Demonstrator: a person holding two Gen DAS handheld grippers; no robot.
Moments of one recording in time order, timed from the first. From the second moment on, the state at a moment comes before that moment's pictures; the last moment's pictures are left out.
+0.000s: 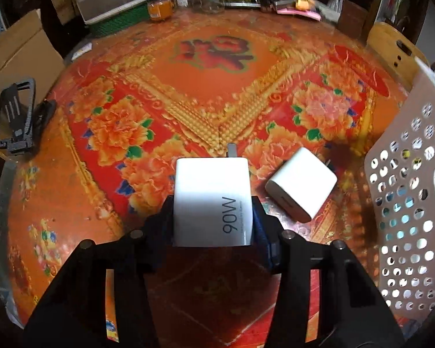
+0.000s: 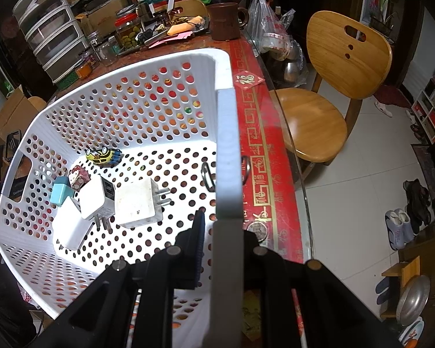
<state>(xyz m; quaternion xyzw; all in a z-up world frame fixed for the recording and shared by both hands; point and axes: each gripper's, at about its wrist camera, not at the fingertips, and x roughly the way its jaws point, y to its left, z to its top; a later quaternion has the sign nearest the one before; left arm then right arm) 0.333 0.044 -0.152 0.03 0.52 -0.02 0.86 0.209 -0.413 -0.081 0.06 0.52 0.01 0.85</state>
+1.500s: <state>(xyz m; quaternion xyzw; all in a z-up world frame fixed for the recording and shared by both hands) 0.256 -0.197 -0.069 0.23 0.43 -0.25 0.84 0.208 -0.413 -0.081 0.06 0.52 0.01 0.85</state>
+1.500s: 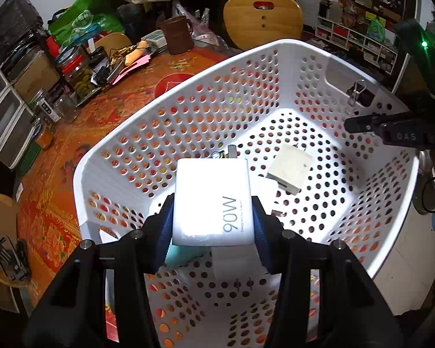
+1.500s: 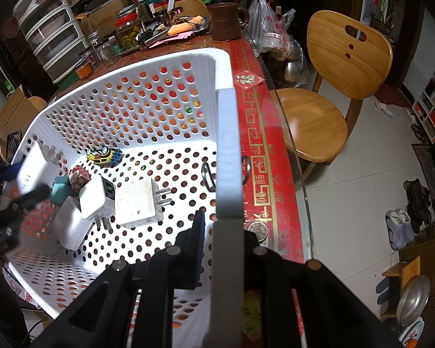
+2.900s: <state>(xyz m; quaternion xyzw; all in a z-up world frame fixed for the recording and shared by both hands) 0.335 -0.001 -0.164 0.08 0.48 -0.09 0.87 0.208 -0.412 -0.083 0.06 0.52 0.02 0.85</state>
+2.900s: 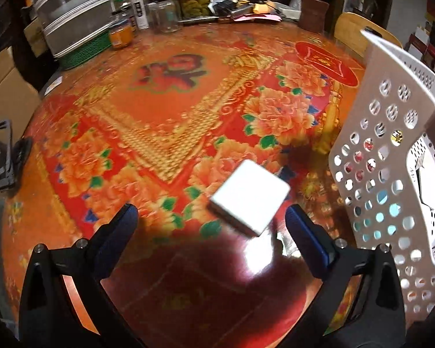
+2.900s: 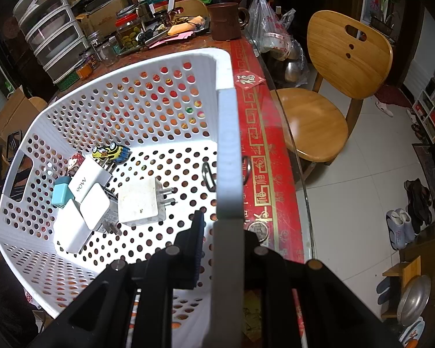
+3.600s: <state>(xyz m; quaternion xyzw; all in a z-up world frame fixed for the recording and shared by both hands) 0.318 0.049 -0.123 0.04 0.43 -0.02 0.90 0.208 -0.413 -0.082 0.06 0.52 0.01 0.85</state>
